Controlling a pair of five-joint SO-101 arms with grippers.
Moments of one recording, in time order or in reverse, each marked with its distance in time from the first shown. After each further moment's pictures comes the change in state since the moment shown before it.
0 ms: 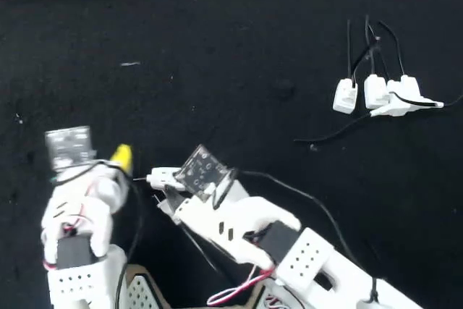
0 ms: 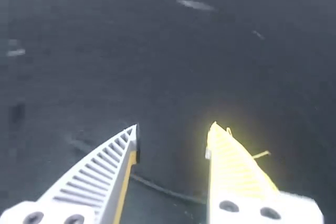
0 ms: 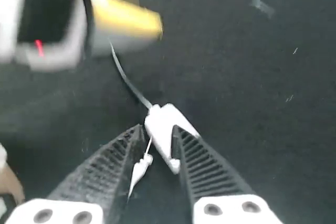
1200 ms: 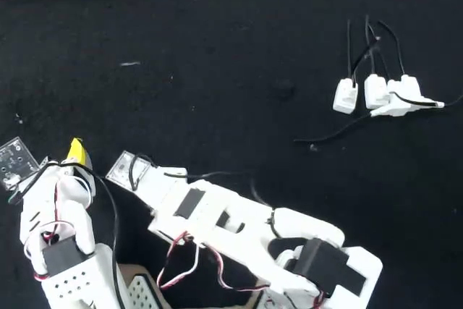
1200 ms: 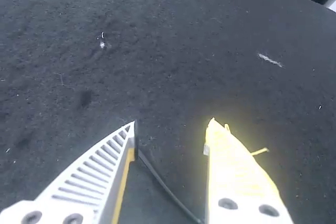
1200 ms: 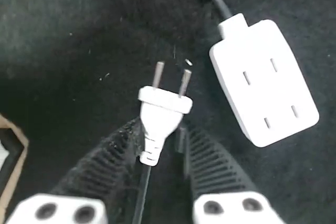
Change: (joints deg) left arm -12.1 0.0 0.0 -3.3 7.1; right arm -8.1 56.7 -30.3 9.9 -1.1
